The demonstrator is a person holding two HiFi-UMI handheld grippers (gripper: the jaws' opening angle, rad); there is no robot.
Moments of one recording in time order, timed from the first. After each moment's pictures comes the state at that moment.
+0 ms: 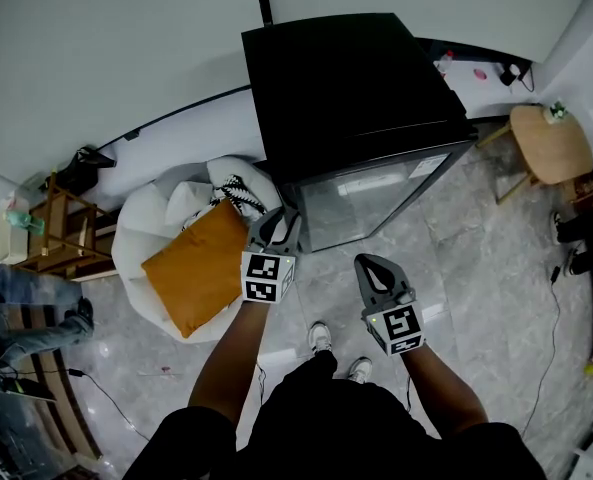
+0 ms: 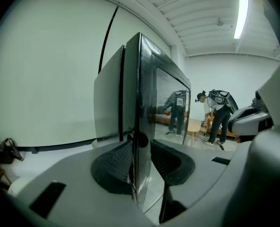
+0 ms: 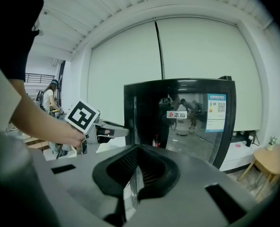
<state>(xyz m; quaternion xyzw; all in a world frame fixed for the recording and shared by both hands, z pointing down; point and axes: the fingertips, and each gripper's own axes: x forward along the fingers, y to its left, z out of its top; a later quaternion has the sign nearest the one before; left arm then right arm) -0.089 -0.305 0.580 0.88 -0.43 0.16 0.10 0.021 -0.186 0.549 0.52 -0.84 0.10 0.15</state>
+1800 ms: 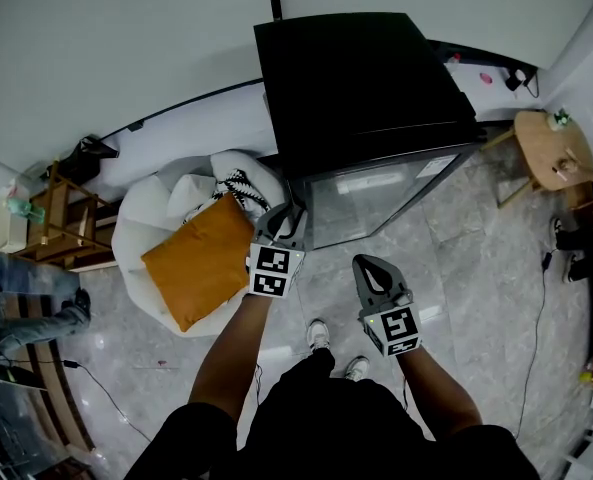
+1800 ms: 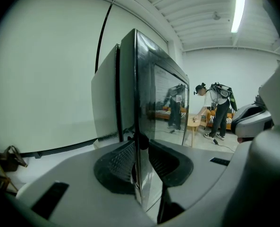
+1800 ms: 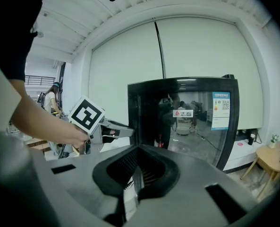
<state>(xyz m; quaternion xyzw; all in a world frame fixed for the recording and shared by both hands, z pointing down) -0.087 -0.304 0.581 0.88 -0.42 0.19 0.09 0.005 -0.181 0.553 0.51 -0.84 0.10 0.14</state>
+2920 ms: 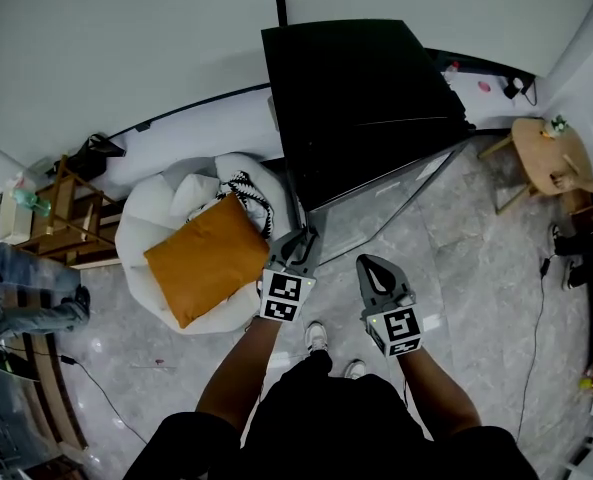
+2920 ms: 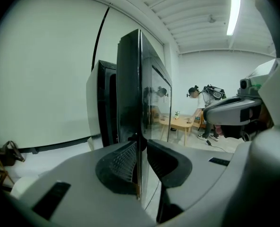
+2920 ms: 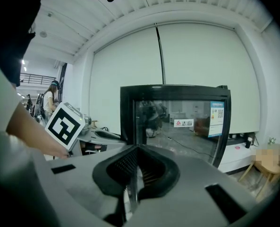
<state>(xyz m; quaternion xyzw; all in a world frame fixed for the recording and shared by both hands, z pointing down) -0.070 -0.221 0.579 0.89 -0.41 0.18 0.09 0.011 -0.153 0.534 0.52 -0.84 0.08 0.13</state>
